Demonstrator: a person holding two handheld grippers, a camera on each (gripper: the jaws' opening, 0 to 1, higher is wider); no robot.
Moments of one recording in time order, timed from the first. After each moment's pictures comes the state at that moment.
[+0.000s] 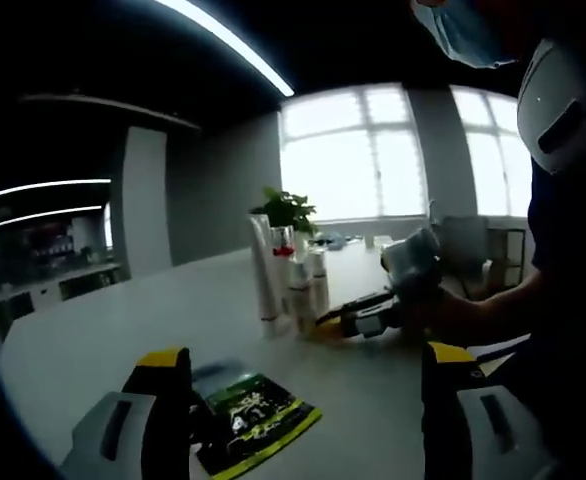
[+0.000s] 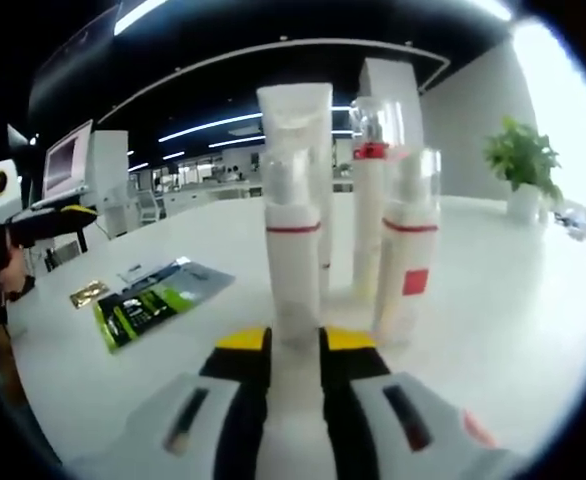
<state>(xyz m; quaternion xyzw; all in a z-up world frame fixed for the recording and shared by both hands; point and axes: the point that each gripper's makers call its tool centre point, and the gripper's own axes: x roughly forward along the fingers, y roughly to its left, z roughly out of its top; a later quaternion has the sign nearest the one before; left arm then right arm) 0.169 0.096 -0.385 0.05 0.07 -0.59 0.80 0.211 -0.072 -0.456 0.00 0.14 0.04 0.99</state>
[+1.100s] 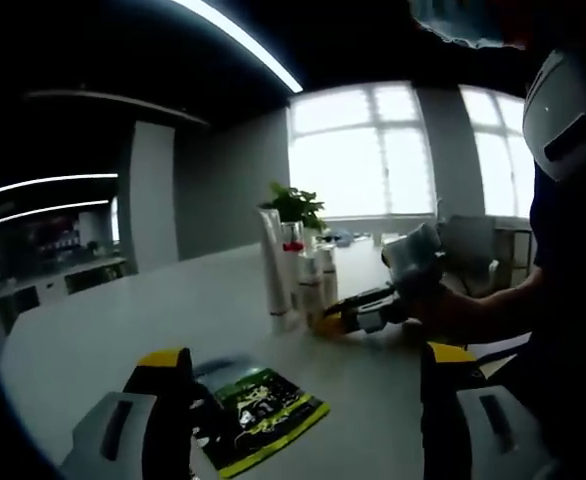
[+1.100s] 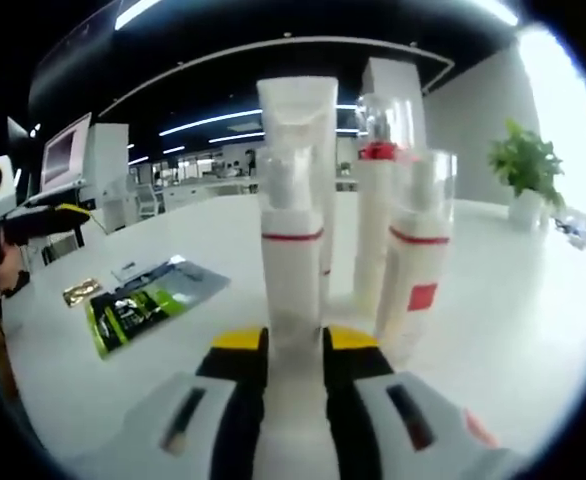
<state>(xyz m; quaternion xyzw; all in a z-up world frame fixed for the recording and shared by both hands) 0.175 0.104 -0.386 0.06 0.07 -0.58 0.81 0.222 -0.072 -0.454 -0.01 0.14 0.04 0.99</state>
